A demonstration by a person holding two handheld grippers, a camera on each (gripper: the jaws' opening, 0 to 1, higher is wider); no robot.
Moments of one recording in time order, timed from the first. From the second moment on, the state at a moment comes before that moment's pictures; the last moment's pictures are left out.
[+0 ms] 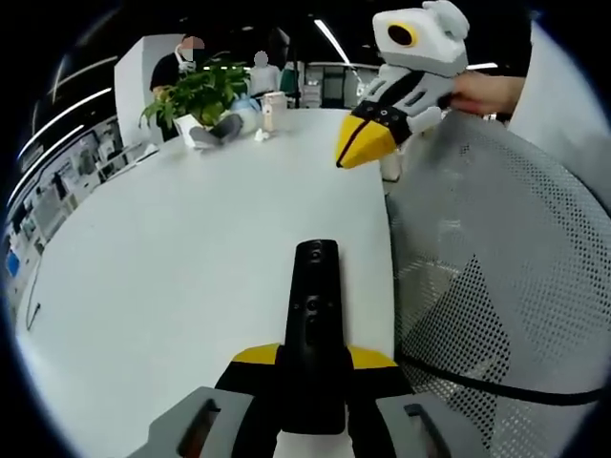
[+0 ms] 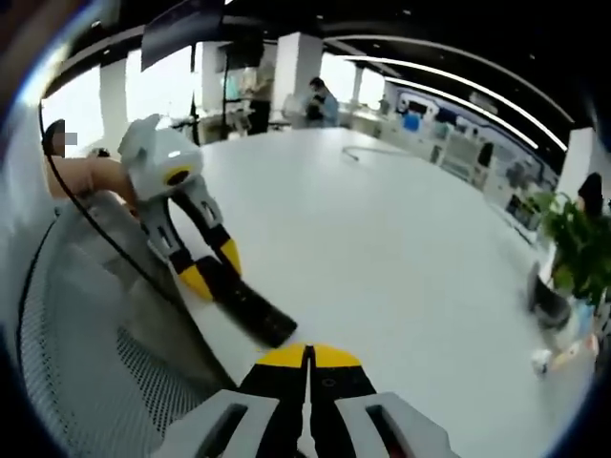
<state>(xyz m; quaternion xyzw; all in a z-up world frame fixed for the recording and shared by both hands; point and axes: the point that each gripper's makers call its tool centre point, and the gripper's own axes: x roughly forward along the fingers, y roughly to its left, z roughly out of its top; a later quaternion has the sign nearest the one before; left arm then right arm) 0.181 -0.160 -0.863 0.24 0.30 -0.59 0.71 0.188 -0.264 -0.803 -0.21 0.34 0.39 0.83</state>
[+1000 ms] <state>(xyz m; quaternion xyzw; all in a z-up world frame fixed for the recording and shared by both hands) 0.174 -0.158 -0.863 0.25 0.29 -0.63 0.68 0.175 -0.244 -0.836 -0.29 0.38 0.50 0.72</state>
